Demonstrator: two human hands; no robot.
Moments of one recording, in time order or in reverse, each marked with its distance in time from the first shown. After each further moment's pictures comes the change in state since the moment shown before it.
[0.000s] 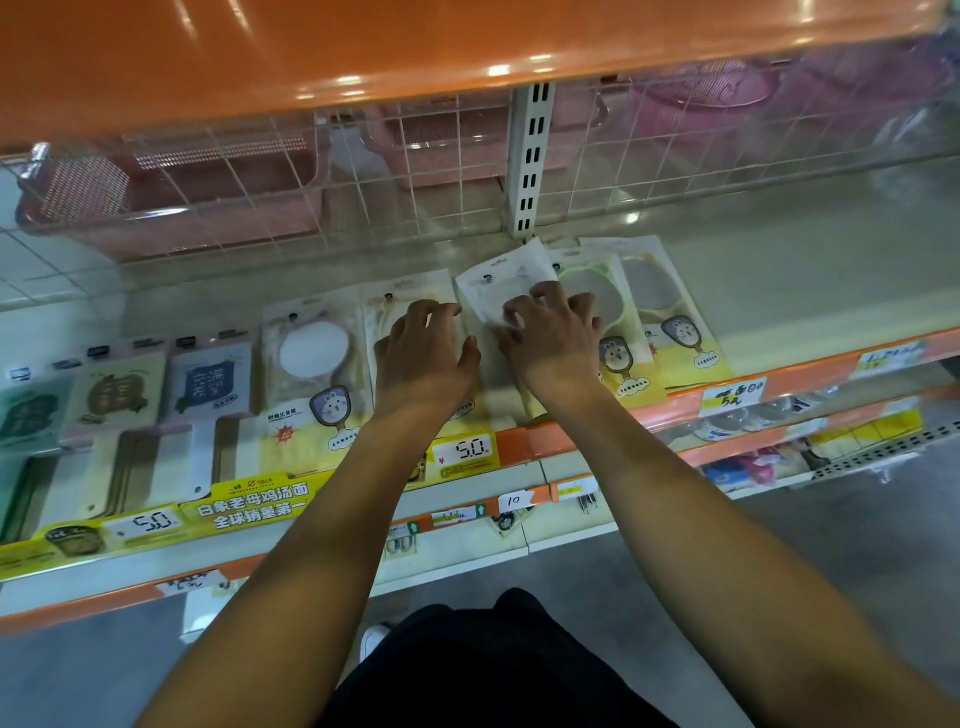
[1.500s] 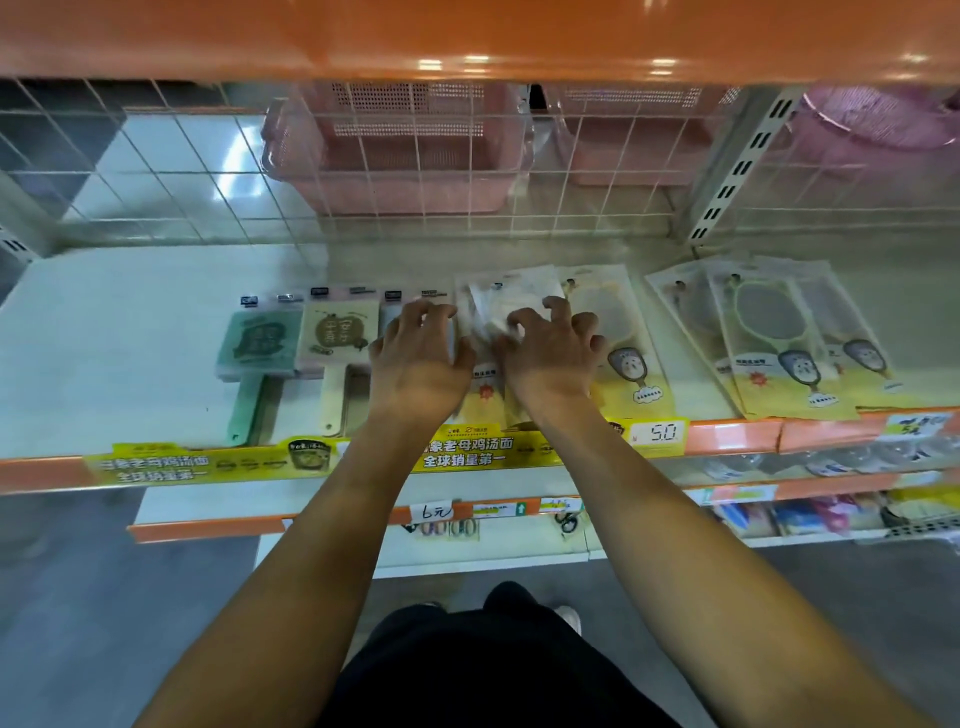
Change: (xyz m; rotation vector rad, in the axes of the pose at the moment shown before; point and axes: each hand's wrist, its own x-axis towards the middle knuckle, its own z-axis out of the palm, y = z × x) left_hand -0.057 -0.184 -0.098 -0.013 0.092 -0.143; right_hand -0.048 -0.207 0.060 -0.019 -0.080 0.024
